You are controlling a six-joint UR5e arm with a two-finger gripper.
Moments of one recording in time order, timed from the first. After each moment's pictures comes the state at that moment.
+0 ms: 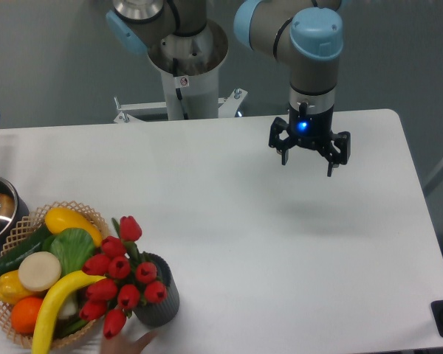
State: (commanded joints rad) arm 2.74 -1.70 -1.88 -0.89 1.52 1.15
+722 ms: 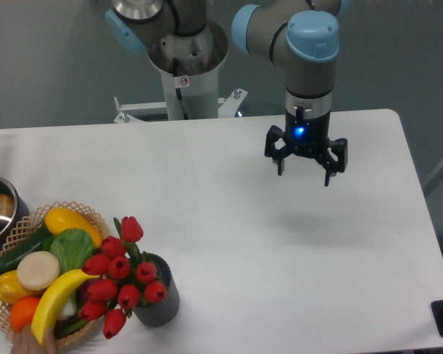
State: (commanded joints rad) arm 2.67 -1.71 -1.87 -0.78 1.33 1.05
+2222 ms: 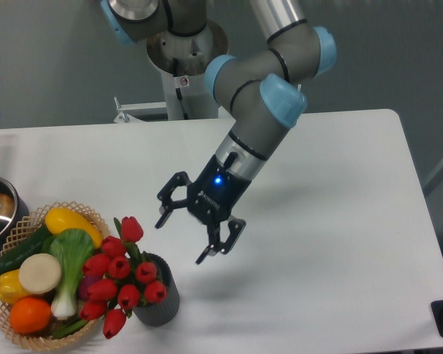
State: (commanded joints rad) arm 2.47 -1.95 -1.69 -0.76 0.65 1.02
